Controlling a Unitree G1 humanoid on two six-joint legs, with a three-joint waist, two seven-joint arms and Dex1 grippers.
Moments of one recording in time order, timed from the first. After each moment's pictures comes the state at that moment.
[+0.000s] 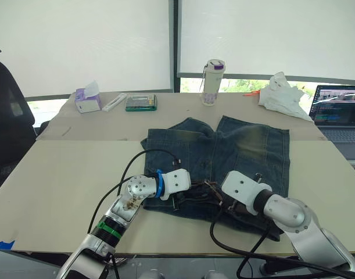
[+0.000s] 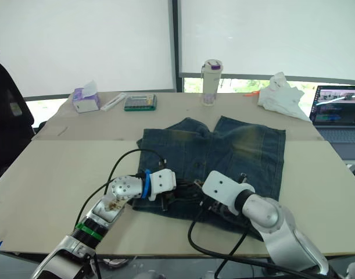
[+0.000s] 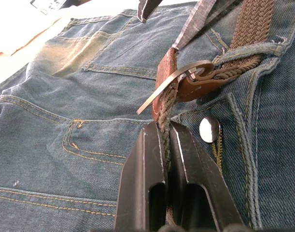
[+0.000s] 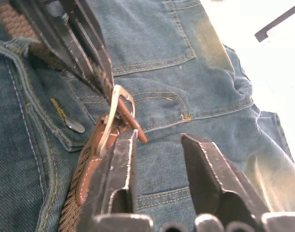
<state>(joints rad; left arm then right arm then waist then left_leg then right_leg) -0.51 0.33 -0.37 0.21 0.04 -0.13 -0.91 -0.15 -0.77 0.28 -0.75 -0.14 0.72 0.51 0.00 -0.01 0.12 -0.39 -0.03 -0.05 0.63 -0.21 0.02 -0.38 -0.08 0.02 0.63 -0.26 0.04</state>
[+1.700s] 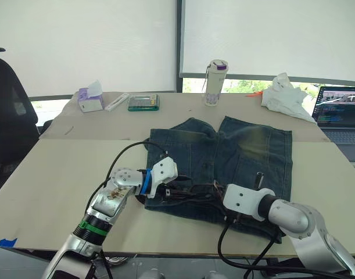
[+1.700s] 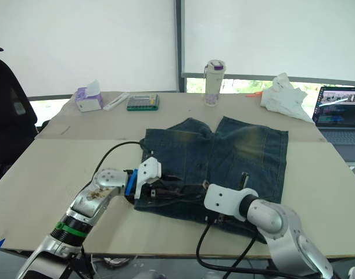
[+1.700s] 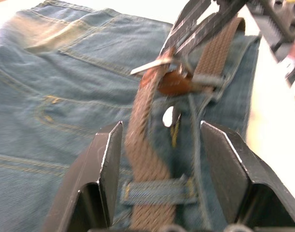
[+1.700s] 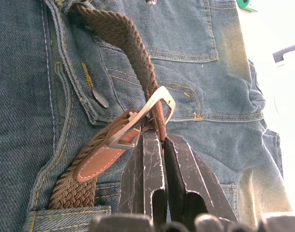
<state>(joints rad) -0.52 0.42 -0.29 0.01 -0.25 0.35 -1.10 -0.06 -0.77 0.23 -0.72 -0.33 0.54 0.67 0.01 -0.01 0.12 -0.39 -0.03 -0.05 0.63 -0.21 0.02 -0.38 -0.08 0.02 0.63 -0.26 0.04</state>
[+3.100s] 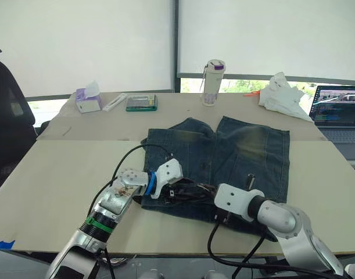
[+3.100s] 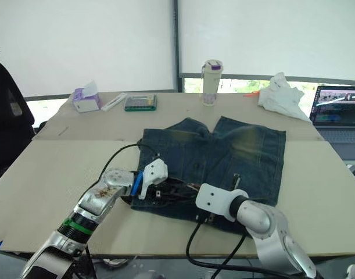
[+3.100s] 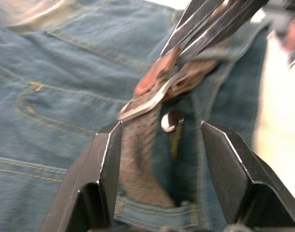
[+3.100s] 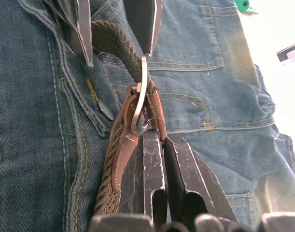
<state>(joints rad) -0.55 0.38 -0.35 0.11 -0.13 0.27 -1.04 -0.09 -0.66 0.29 -0.69 -0.38 0.57 0.69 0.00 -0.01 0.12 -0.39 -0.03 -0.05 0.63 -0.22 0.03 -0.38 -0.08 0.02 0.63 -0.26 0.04</state>
